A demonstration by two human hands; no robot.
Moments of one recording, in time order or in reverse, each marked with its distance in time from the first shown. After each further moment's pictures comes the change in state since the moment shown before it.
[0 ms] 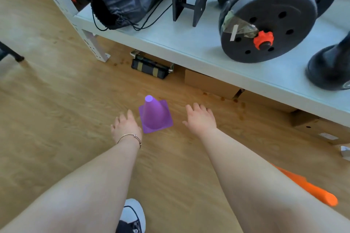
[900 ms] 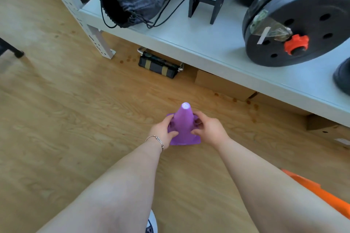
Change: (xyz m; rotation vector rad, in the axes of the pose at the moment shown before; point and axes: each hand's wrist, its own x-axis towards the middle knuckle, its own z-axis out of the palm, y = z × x) left_hand 0.013 0.031 0.026 -0.512 -0.469 0.299; right_hand 0.013 -0.001 0.024 0.654 -0.131 0.057
